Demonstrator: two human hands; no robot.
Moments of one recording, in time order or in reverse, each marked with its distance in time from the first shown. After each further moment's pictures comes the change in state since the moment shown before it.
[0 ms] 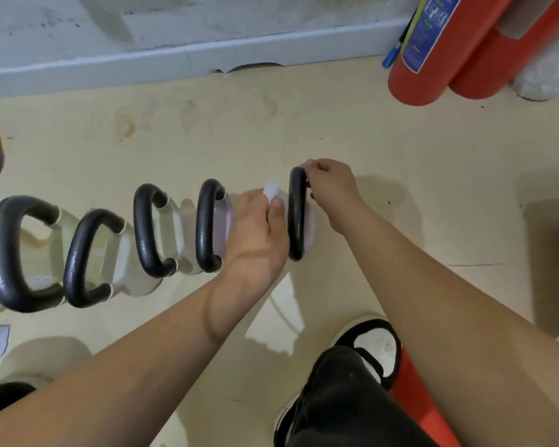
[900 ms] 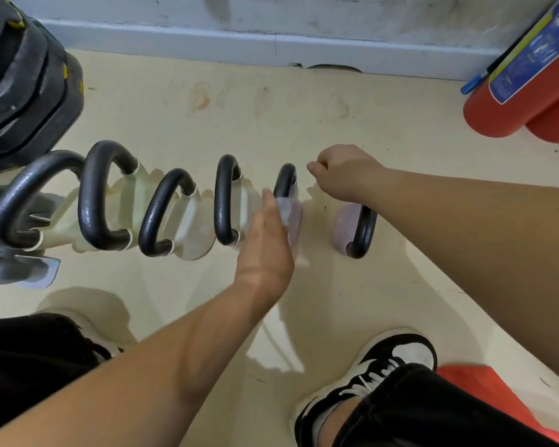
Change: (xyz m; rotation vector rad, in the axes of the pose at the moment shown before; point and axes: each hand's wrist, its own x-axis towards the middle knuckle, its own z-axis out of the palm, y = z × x) left_hand -0.026 -0.083 -0.035 0.132 0.002 -0.123; right_hand -0.019 -0.069 0.071 -1.045 -0.343 -0.323
